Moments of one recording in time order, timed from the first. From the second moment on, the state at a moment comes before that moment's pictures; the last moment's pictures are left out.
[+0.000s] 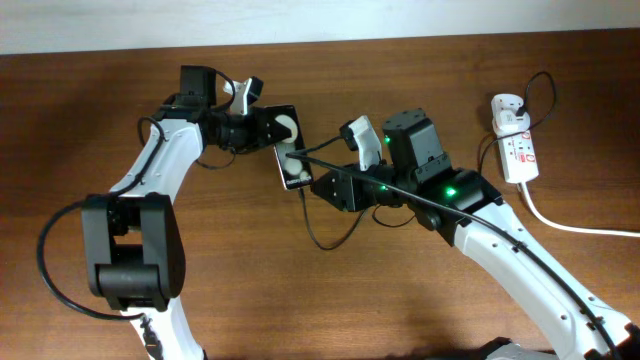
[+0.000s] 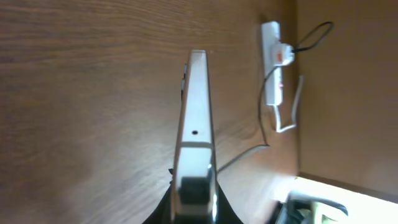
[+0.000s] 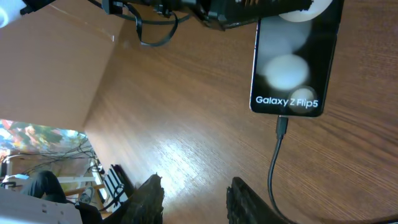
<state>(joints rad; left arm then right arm) -0.08 2.04 1.52 -0.58 0.91 -0.24 0.48 1.41 1.13 -0.47 -0.62 0.42</state>
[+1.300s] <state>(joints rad) -0.12 2.35 1.78 -0.96 0.75 -0.11 0.48 1.41 1.13 -0.56 -0.54 0.42</state>
